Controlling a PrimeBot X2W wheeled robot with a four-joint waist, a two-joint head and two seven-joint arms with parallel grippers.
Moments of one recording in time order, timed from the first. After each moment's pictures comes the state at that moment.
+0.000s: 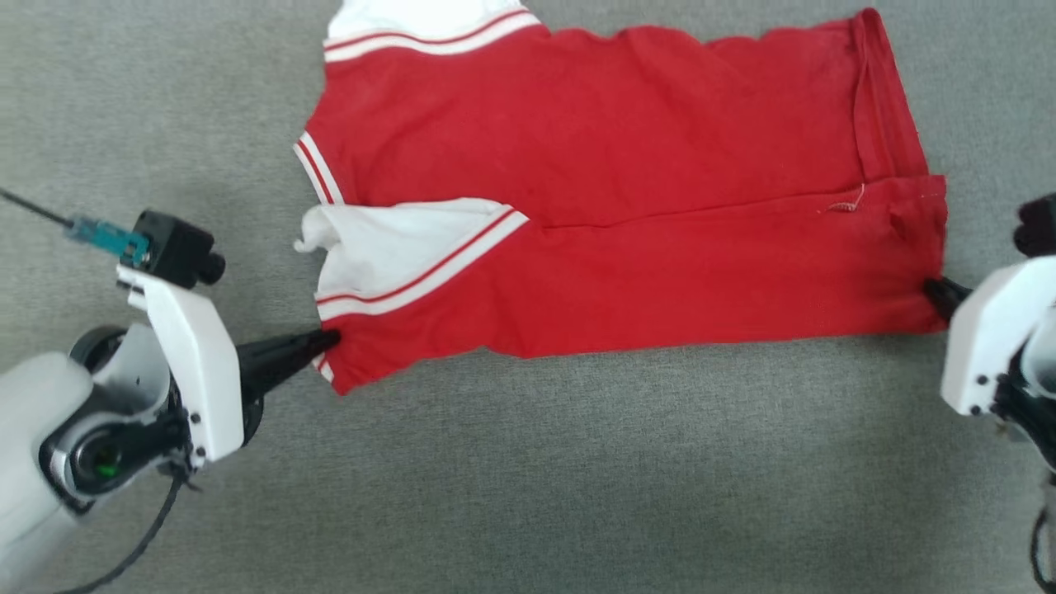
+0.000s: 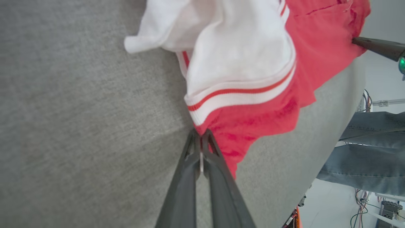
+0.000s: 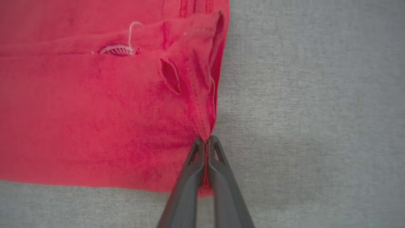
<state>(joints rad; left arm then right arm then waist) -0.83 0.95 -1.11 0.13 -1.51 -0.13 0.31 -0.36 -0.28 -0.13 0.02 0.32 0.13 0.84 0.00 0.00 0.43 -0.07</state>
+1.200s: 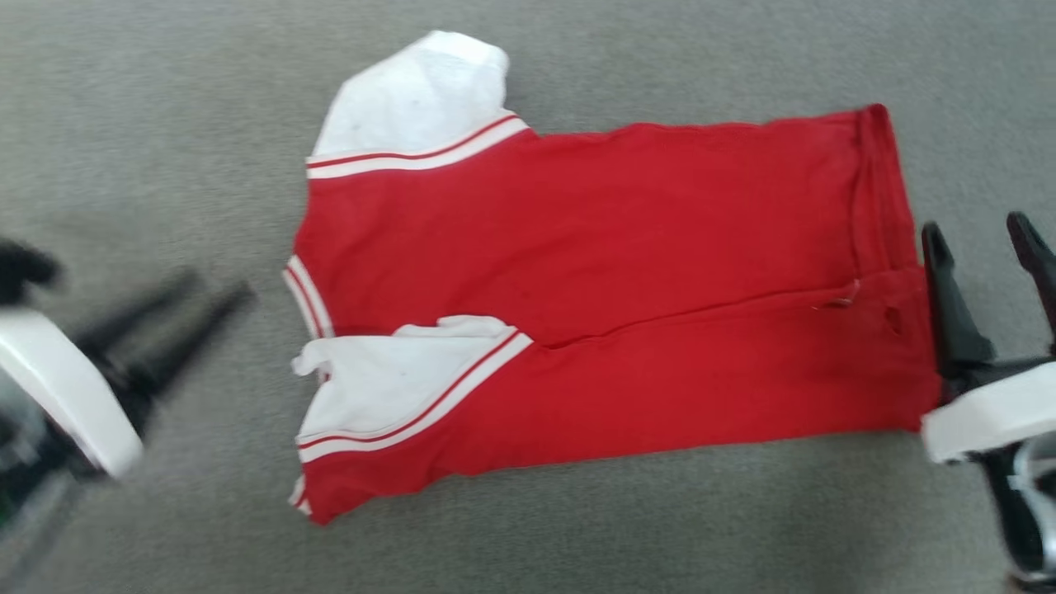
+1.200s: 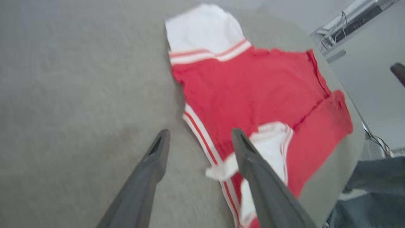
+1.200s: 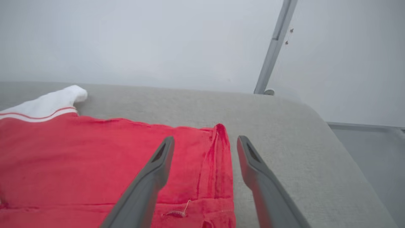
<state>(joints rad) -0.72 1.15 -1.09 -0.01 -1.51 -0.13 -0.08 -0.13 -0.17 -0.14 -0.31 0.21 0.13 0.28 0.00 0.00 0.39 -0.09</state>
